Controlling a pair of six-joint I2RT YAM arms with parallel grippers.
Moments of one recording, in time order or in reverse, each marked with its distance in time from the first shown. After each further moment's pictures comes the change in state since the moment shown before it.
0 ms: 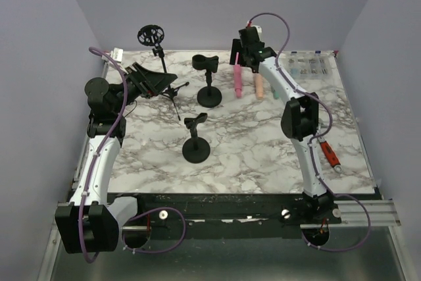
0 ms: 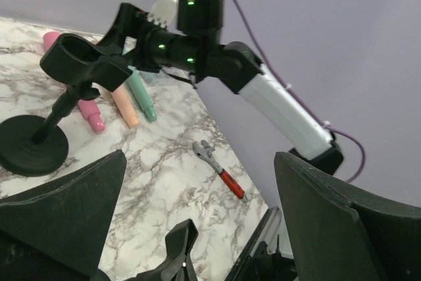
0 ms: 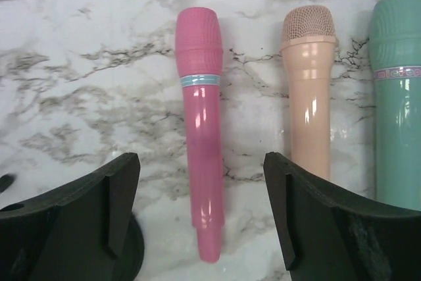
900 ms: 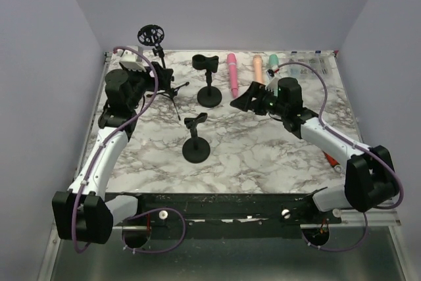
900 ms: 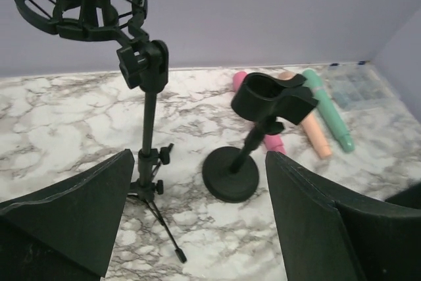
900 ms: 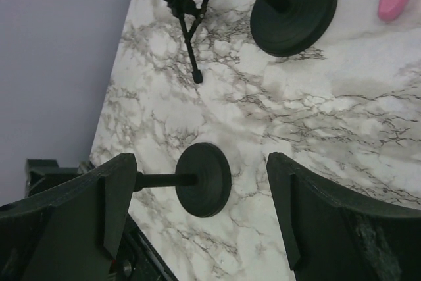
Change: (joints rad) left arm -0.132 0.060 0.096 -0.240 -0.517 0.669; right arm 0.002 -1.064 -1.501 0.725 -0.695 0.303
